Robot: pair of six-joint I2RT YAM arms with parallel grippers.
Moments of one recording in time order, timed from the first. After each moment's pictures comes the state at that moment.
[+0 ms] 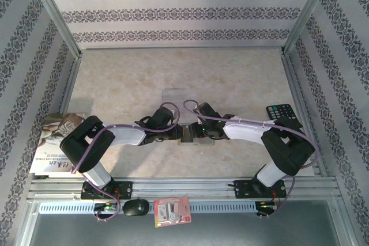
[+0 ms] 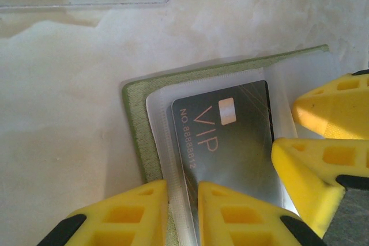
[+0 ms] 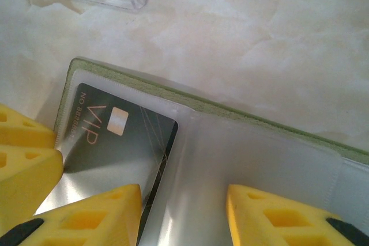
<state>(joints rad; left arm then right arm) -0.71 1.65 0.67 0.12 0.21 -0.73 0.74 1.58 0.75 -0.22 -0.05 0.52</state>
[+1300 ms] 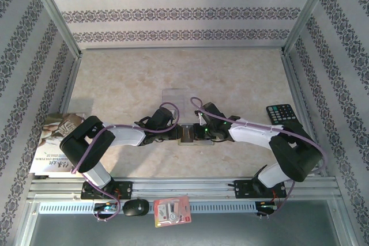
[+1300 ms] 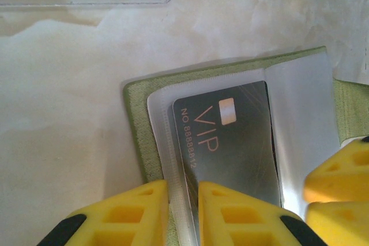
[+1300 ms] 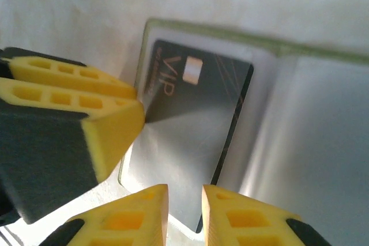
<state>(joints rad) -0.71 1.65 0.66 0.15 0.21 -0.74 0.70 1.51 0.69 -0.18 -0.31 0.66</state>
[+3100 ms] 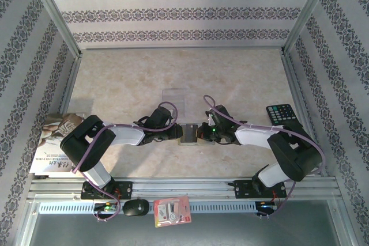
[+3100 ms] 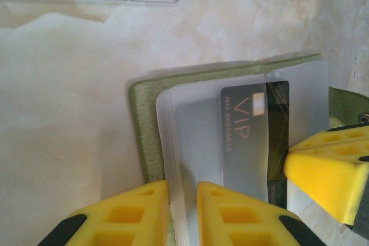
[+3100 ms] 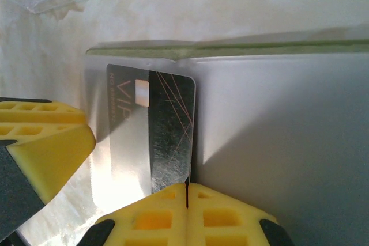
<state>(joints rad) -0.69 1.66 0.65 0.18 0.26 -0.79 0.59 1.48 0.54 0.00 -0.36 0.81</state>
